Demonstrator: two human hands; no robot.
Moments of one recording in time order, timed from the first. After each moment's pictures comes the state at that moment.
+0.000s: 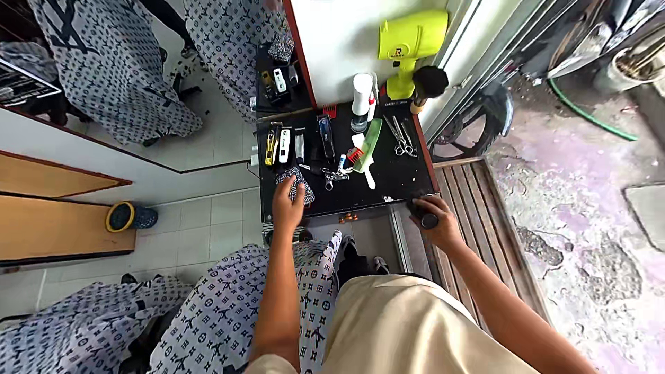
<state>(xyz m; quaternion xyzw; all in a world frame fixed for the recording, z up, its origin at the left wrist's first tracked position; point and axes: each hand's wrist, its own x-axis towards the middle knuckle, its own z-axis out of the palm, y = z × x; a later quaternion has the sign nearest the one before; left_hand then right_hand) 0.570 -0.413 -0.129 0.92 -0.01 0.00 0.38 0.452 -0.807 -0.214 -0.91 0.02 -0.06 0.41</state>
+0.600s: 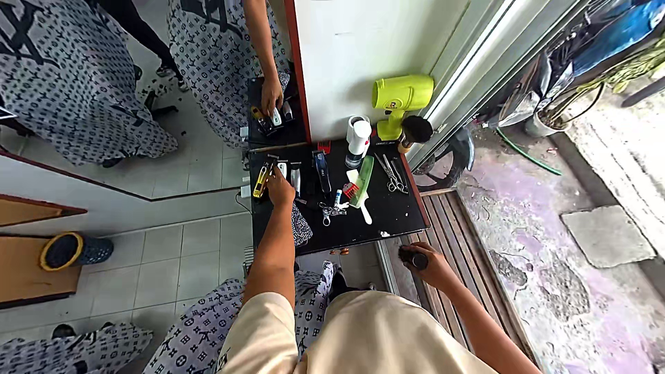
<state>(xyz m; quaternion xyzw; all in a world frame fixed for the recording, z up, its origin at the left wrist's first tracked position) 0.772 -0.421 -0.202 0.98 0.13 -0.06 0.17 0.459 -0.800 -0.210 -0.92 0.06 0.13 0.36</state>
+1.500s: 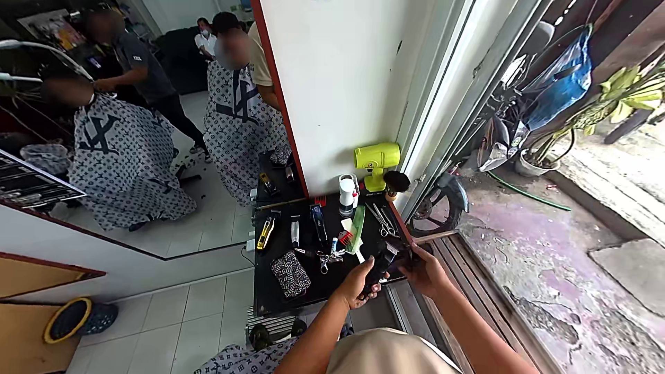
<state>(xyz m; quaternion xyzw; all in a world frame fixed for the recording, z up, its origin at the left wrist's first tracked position) 0.575 -0.567 -0.123 0.46 0.00 -0.50 0.74 0.538 -0.782 -0.126 -0.37 0.35 -0.01 0.86</state>
